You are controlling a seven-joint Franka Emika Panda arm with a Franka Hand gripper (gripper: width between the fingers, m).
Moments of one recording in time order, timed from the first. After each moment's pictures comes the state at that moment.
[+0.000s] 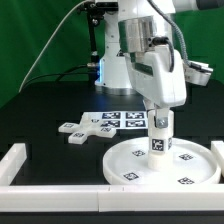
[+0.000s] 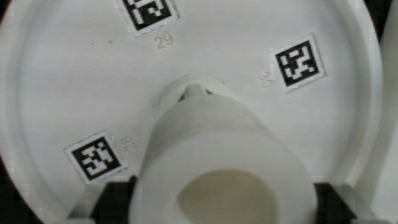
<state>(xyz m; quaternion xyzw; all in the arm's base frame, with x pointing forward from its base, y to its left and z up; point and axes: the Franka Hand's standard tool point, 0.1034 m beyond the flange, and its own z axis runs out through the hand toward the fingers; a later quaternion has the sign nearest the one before) 0.562 0.033 0.084 -0.75 0.66 -0.01 0.08</state>
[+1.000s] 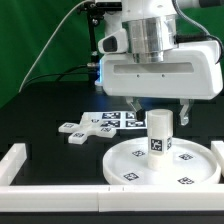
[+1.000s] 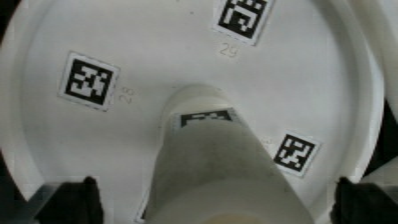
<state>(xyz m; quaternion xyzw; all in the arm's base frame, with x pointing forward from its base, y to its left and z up) 0.558 0.037 0.084 -0.97 0.25 -0.02 0.06</state>
